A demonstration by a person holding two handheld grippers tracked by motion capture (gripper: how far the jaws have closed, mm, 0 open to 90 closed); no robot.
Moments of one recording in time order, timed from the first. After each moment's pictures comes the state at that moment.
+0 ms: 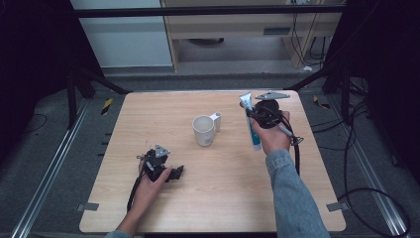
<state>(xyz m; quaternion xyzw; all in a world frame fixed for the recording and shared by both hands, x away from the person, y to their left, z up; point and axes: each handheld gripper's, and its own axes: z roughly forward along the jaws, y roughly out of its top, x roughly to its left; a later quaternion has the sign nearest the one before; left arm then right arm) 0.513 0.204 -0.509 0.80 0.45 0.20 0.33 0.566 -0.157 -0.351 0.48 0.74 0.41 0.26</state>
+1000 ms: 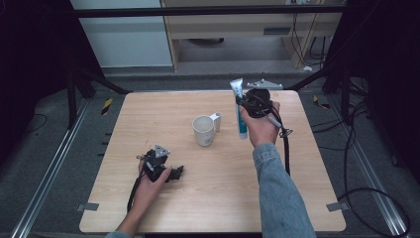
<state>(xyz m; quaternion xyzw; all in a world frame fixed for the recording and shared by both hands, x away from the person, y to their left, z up) 0.512 0.205 -0.509 0.81 0.45 0.20 0.33 0.577 -0.127 -0.326 0.48 0.70 0.46 0.27</state>
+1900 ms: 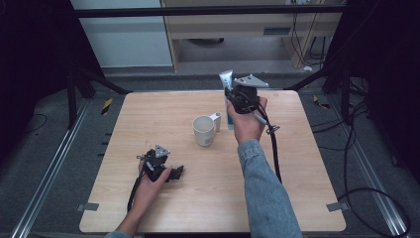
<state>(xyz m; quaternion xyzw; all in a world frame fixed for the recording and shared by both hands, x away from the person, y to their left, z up) 0.513 0.204 -0.509 0.80 0.45 0.20 0.33 0.583 -0.092 -0.317 0.46 0.67 0.49 0.31</state>
